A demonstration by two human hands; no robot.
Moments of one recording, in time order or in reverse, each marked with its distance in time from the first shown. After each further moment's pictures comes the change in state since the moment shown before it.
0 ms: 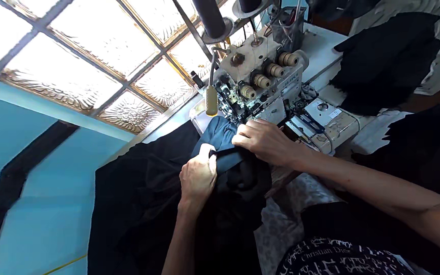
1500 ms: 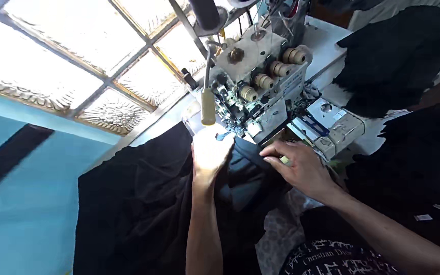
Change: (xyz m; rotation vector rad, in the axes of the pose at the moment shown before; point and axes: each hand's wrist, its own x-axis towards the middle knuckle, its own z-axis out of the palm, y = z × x) left_hand 0.051 0.023 0.014 -0.352 0.114 0.102; right_hand -0.051 -0.036 -0.022 0.286 0.026 0.747
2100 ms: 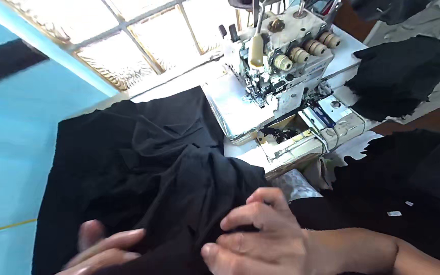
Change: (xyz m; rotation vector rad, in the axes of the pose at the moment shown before) left_hand -0.226 -0.021 -0.056 -0.440 0.917 0.172; right_hand -0.073 -0.133 0.043 0.200 0.154 -0.679
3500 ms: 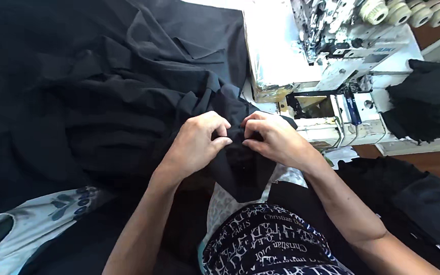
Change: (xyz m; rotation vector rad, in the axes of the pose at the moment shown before) left_hand -0.014 -0.074 0.053 0.205 -0.842 -0.317; right_hand 0.000 0.103 -0.006 -0.007 -0.990 0.410
